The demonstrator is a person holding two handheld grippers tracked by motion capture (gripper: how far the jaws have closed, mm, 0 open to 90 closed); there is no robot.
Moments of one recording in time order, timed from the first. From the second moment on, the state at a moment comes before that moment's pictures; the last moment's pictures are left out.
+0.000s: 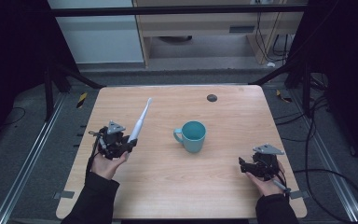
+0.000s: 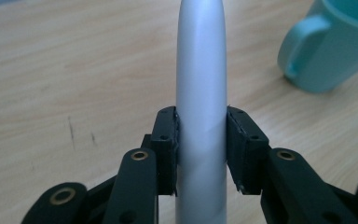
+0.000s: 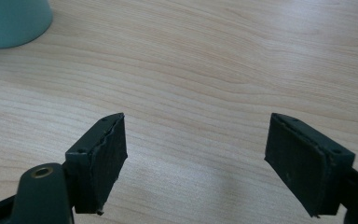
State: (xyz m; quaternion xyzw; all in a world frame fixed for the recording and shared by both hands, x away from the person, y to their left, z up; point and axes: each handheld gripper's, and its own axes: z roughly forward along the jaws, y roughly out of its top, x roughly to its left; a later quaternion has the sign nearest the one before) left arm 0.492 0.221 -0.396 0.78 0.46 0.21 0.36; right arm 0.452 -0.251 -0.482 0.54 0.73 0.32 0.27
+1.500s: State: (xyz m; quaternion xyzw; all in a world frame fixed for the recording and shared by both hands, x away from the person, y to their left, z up) left arm 0.536 0.096 -0.364 0.70 0.44 0.27 0.50; right arm 0.453 -0.251 -0.482 0.54 0.73 0.33 0.27
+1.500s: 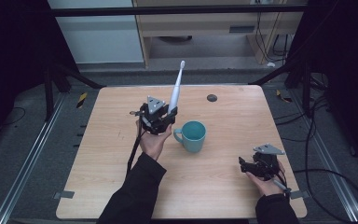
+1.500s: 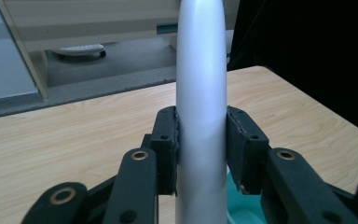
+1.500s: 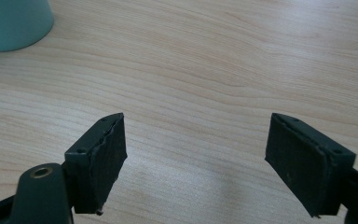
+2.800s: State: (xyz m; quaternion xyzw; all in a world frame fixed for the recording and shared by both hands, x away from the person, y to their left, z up) left arm 0.548 0.036 -0.414 0.71 0.43 0.25 0.50; right arm 0.453 -0.251 -0.483 0.53 0.73 0.33 0.27
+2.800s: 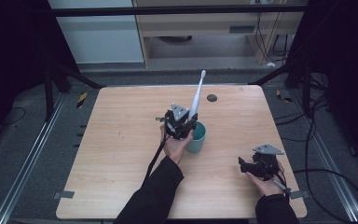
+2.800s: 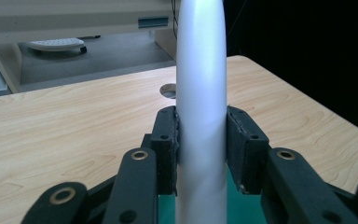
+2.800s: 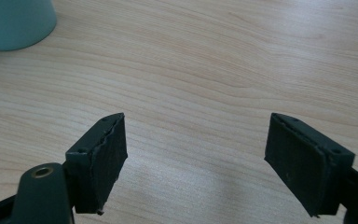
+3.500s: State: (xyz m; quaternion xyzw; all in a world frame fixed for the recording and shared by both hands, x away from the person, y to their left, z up) left arm 0.539 0.030 -0.439 0.73 0.42 0.25 0.48; right arm 0.453 -0.251 -0.483 0.53 0.73 0.33 0.27
